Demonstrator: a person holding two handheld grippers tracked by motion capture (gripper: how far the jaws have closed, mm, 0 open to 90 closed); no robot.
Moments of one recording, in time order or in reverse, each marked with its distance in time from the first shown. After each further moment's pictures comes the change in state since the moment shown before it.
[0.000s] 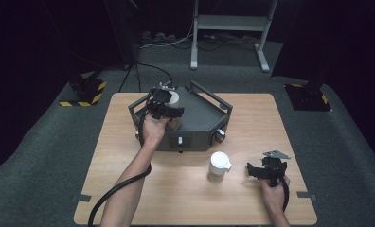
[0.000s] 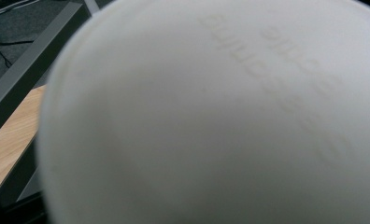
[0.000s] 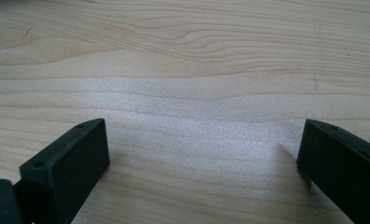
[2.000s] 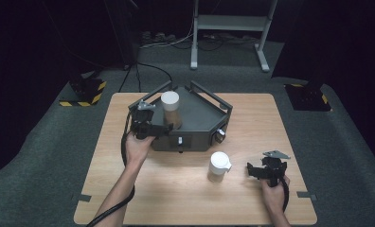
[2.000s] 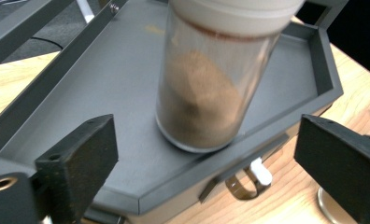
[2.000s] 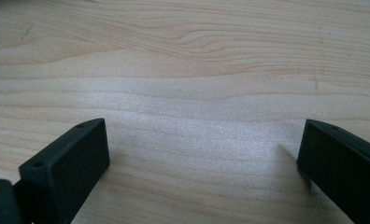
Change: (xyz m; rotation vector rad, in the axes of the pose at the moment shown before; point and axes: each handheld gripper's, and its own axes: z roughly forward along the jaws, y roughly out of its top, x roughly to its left) left arm 0.017 -0.077 -0.046 -0.074 -0.048 -0.065; right arm 0.000 0.000 0.000 0.000 0.000 0.001
